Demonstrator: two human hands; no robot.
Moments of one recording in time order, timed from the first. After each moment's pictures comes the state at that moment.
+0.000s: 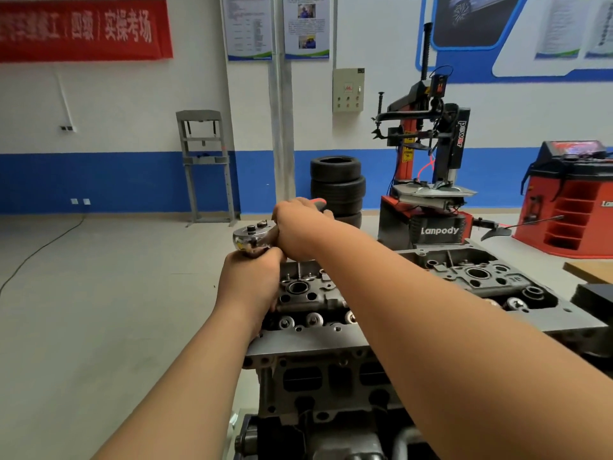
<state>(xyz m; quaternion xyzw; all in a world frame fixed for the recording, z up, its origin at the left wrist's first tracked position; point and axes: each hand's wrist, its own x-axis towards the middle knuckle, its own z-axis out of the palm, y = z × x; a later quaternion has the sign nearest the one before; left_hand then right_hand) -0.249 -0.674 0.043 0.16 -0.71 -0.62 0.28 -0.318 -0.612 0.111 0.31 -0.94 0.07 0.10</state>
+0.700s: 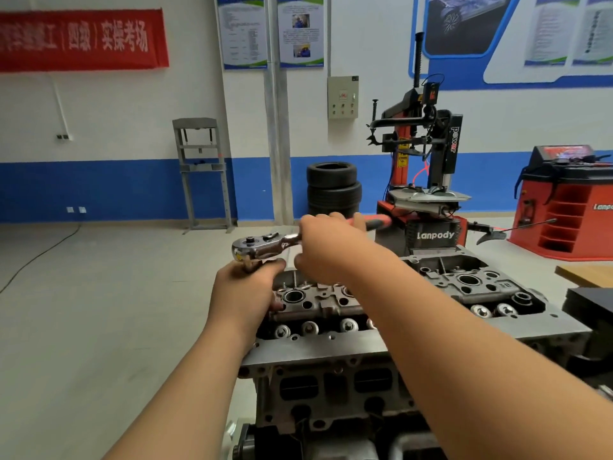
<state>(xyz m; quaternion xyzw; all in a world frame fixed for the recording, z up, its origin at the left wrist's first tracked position) -0.243 -0.673 0.039 0.15 -0.69 -0.65 0.28 -0.291 -0.566 0.108 0.28 -0.95 0.05 0.15</state>
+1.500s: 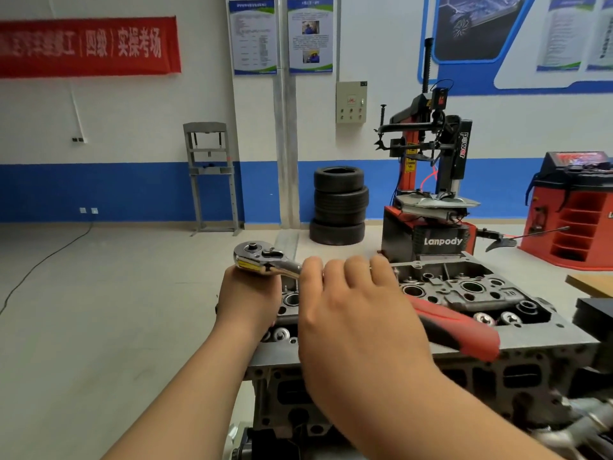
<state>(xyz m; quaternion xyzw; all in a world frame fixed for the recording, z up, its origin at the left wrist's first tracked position) -0.252 -0.673 0.047 0.17 -0.85 -0.36 0.34 -0.185 -0.527 0.081 0.30 -0.89 -0.07 0.33</state>
